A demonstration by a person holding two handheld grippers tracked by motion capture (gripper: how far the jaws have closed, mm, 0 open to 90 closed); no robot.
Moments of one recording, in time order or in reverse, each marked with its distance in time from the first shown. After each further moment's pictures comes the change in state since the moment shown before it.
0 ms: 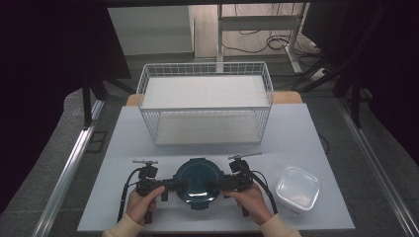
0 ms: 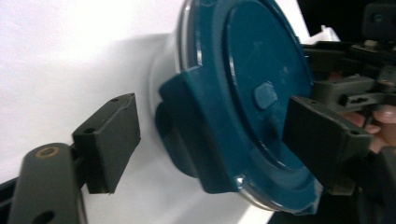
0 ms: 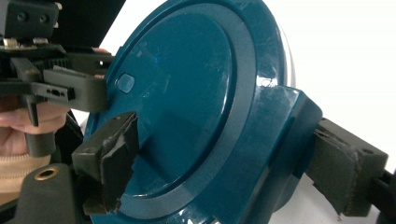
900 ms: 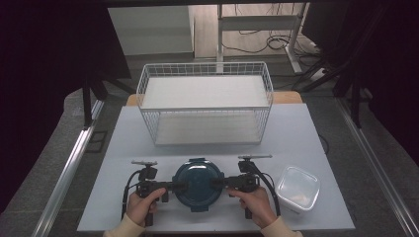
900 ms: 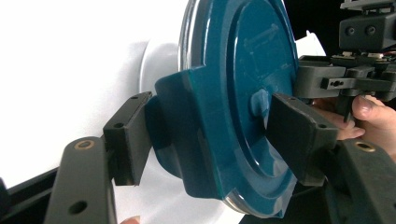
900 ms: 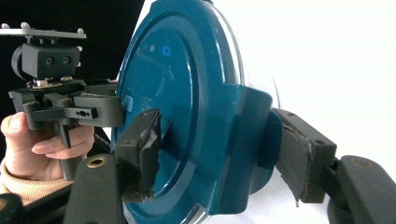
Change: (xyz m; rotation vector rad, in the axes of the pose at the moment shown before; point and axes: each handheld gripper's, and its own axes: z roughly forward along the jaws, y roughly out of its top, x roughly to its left) left arm -0.004 -0.003 -0.004 -0.005 -0.025 -0.067; right arm -0.009 -0.006 -0.016 -0.031 0.078 0.197
